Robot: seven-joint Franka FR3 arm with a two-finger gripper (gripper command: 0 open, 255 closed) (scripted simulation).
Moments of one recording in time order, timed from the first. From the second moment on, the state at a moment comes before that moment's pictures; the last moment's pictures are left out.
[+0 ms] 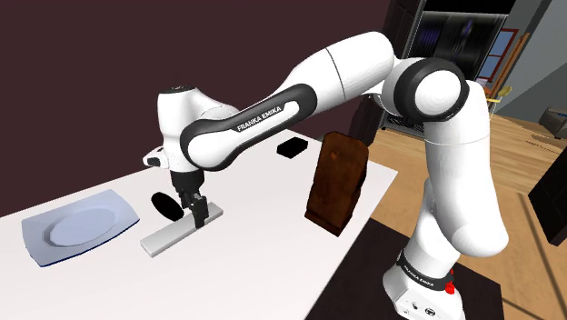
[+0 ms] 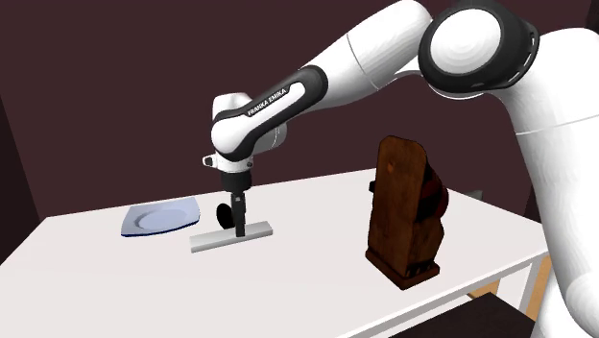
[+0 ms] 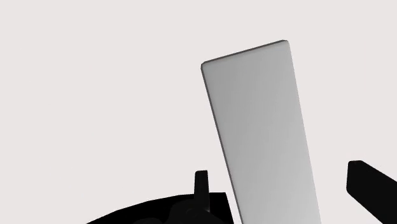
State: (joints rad) arm 0.39 0.44 0.24 -1.69 -0.11 2.10 -0.73
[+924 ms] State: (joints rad) arm 0.39 0.46 0.24 -1.70 -0.11 2.14 -0.73
